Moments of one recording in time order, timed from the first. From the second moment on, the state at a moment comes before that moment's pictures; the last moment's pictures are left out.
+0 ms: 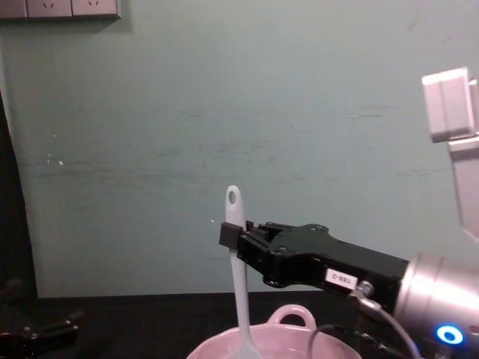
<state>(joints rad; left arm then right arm) -0.20 0.60 0.45 -1.41 -0.25 -0.12 0.03 0.39 0.28 -0.50 -1.30 0.48 -0.19 0.64</state>
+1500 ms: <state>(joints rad) -0.20 0.60 0.45 -1.41 -0.25 -0.12 0.03 0.32 0.32 -0.44 -1.35 0.46 -0.20 0.63</state>
